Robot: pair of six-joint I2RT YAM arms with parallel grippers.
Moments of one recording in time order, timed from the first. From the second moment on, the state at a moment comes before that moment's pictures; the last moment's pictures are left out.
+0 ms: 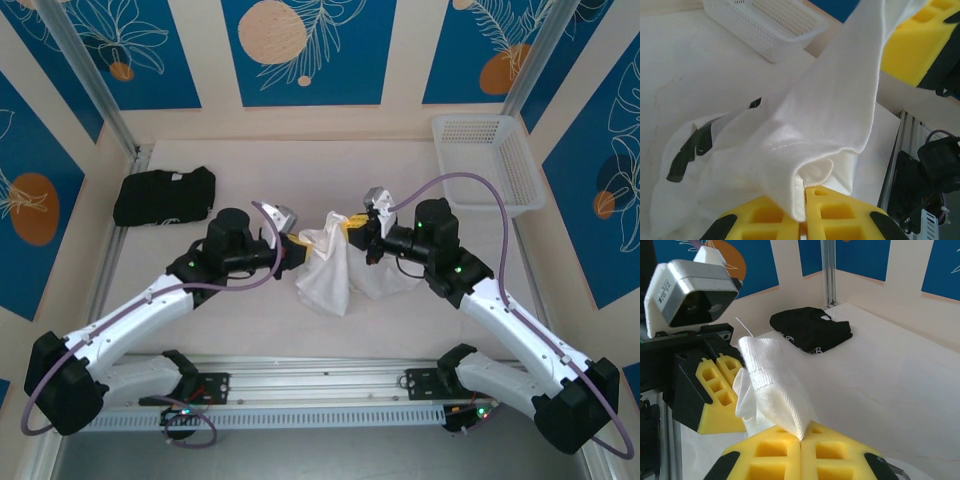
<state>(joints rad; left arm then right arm) -0.68 1.11 0.82 -0.11 0.48 -0.22 0.54 0.97 0.82 -0.09 -0.49 0.00</state>
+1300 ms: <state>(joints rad) -0.67 1.07 0.79 -0.16 0.34 -0.23 0.52 0.94 0.82 -0.11 -0.60 -0.06</state>
